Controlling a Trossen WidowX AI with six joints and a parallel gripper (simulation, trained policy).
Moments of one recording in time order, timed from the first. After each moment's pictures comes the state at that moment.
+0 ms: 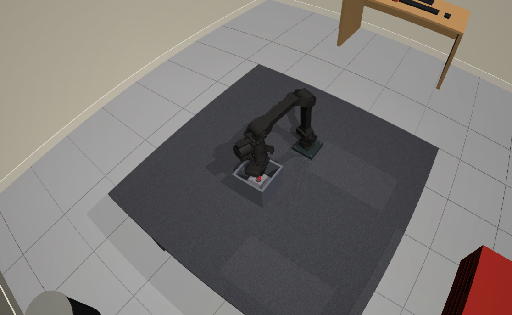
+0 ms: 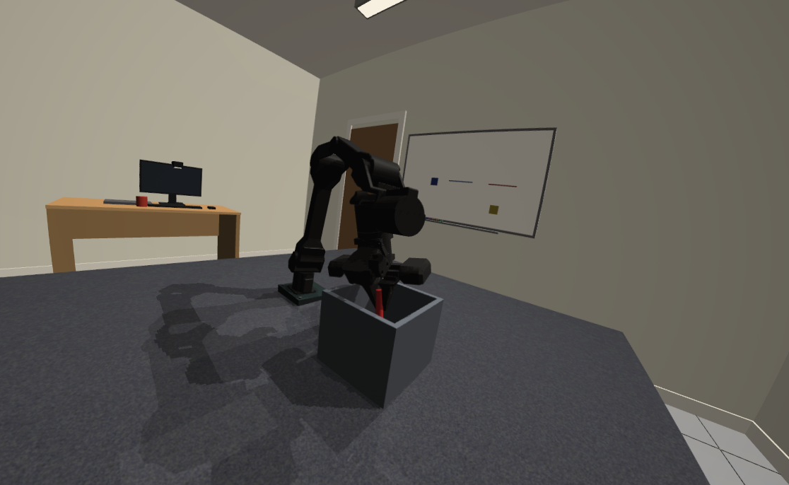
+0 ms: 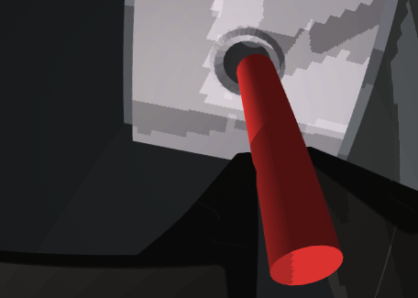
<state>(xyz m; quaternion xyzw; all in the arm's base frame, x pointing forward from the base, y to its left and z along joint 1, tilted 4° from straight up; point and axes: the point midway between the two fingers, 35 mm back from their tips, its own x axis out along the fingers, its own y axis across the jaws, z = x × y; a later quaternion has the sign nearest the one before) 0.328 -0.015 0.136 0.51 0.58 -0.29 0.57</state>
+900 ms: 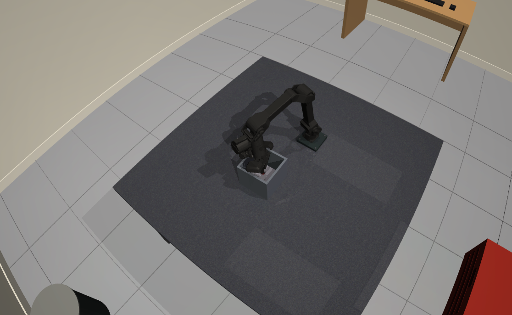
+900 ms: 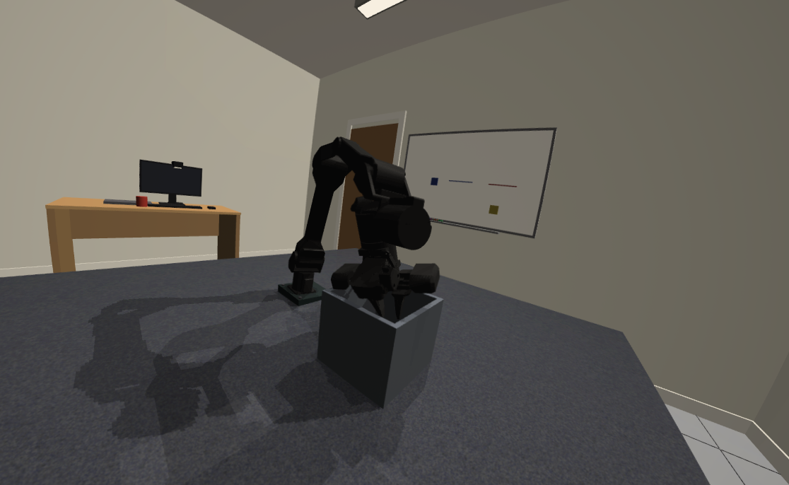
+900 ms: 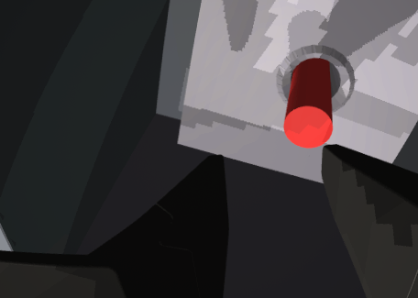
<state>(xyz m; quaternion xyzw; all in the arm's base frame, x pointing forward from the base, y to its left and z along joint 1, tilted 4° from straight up) 0.351 -0.014 0.129 0.50 0.60 -0.24 0.57</state>
